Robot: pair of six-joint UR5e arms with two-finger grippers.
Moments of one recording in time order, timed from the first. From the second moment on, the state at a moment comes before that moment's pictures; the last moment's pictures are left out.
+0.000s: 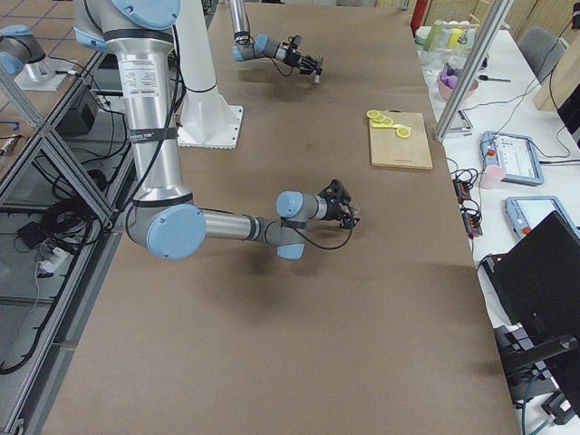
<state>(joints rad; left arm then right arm) -0.21 -1.66 -1.49 -2.97 -0.57 -0.90 0.75 -1.45 1.22 0.06 1.51 0.70</state>
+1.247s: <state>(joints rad) -0.21 -1.68 -1.46 -2.97 -0.57 -0.90 0.83 -1.40 1.24 -0.07 1.68 0.74</state>
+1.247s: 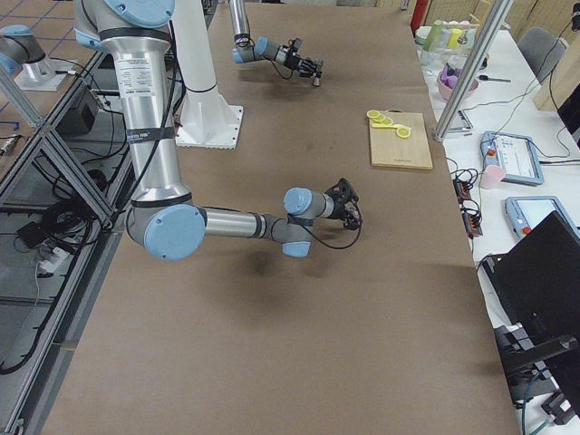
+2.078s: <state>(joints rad) -0.21 -1.69 -1.45 -2.97 -0.57 -0.89 0.93 -1.31 1.22 -0.25 1.91 0.73</state>
